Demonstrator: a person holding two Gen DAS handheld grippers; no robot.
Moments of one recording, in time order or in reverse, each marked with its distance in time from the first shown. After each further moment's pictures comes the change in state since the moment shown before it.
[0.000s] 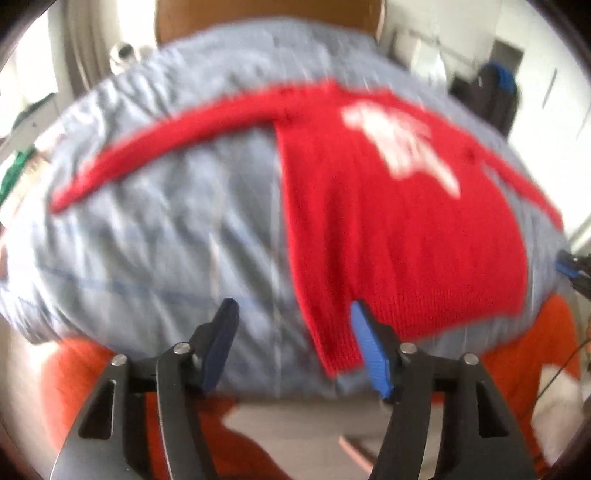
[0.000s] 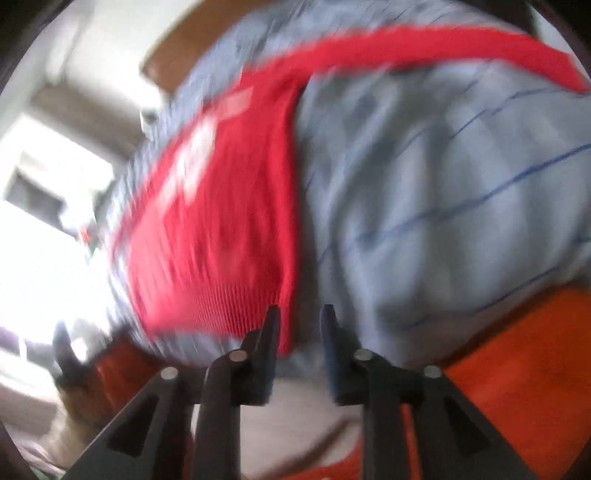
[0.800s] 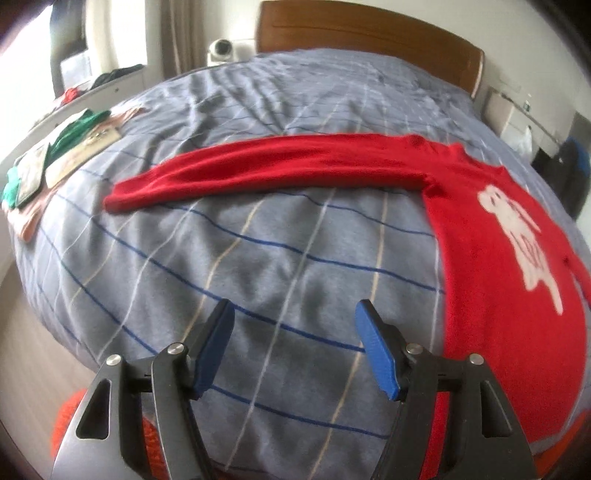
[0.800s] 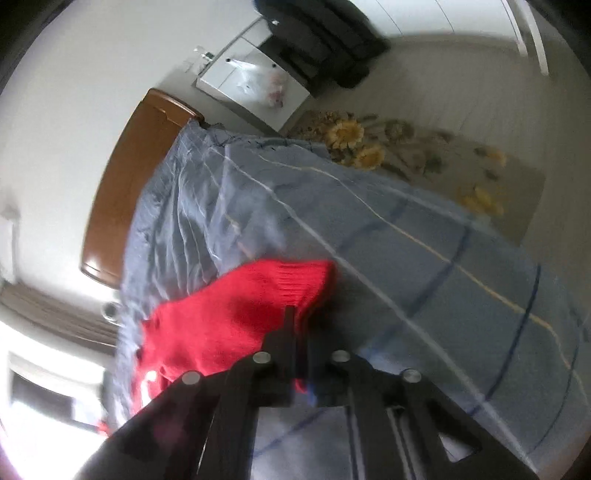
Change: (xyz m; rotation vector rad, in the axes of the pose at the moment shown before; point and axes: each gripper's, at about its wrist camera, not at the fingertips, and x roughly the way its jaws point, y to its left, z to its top) left arm 0.052 0.078 0.018 -0.276 -0.096 0.217; right arm -0.053 -0.149 0.155 0.363 -0.352 -0.128
